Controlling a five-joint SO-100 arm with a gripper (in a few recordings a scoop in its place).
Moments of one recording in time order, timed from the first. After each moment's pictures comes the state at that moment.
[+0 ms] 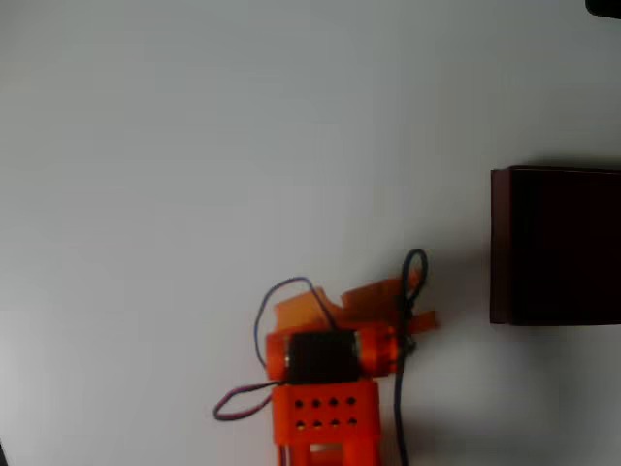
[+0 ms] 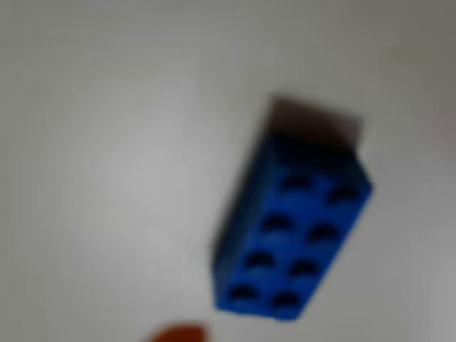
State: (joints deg) arm -3.9 119.9 132.0 82.8 159.8
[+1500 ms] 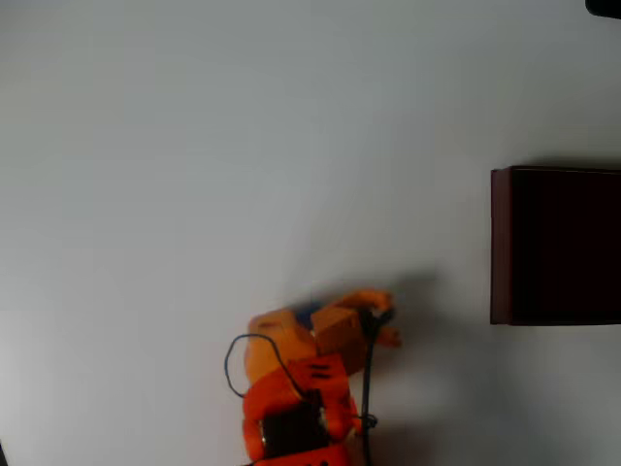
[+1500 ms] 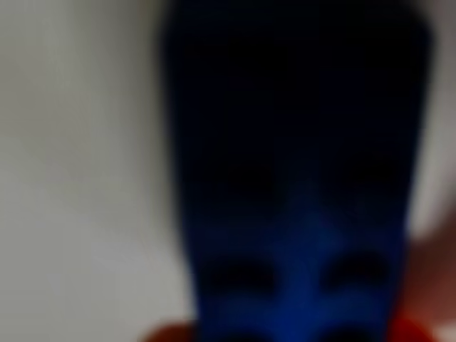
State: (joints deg) arm -11.0 134.3 162.8 50.4 172.5
